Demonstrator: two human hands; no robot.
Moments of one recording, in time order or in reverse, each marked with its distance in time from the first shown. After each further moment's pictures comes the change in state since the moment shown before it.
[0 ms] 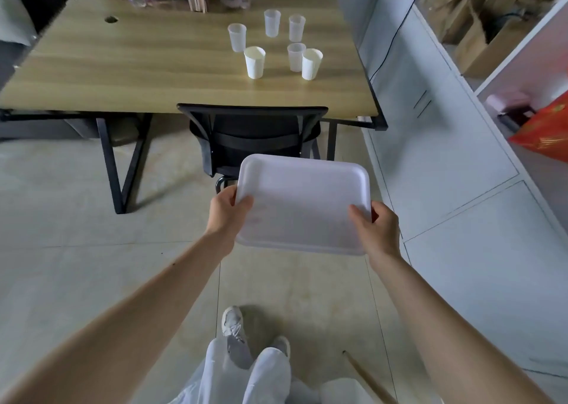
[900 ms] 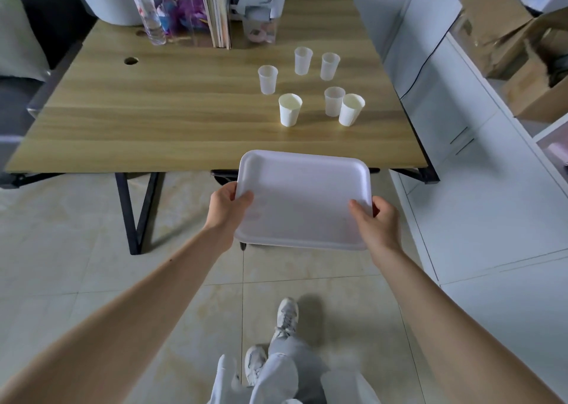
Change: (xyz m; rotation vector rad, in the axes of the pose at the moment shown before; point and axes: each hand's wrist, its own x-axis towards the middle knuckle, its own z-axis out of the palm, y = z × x) left_hand 0.212 0.083 -0.076 -0.068 -0.035 -0.021; right_hand 0.134 -0.117 0.158 0.024 -0.017 -0.047
